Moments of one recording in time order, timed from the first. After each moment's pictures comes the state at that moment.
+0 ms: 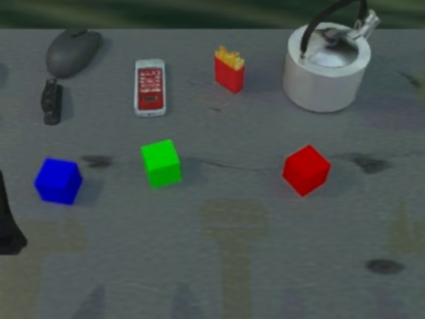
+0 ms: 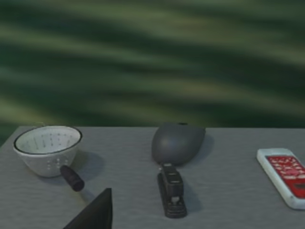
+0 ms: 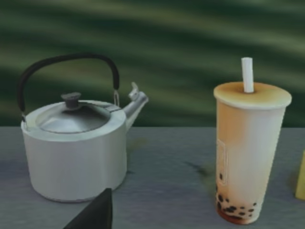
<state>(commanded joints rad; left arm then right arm) 0.00 0.00 0.00 0.00 0.00 0.00 0.00 0.00 0.00 0.00 0.00 0.00</state>
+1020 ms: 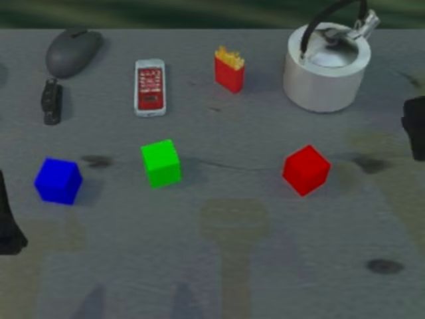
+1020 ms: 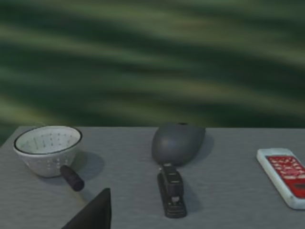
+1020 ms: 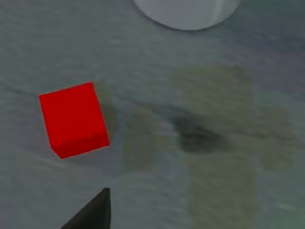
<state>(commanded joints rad) 0.00 0.00 0.00 0.00 0.00 0.00 0.23 1.17 0.98 -0.64 0.00 -0.08</state>
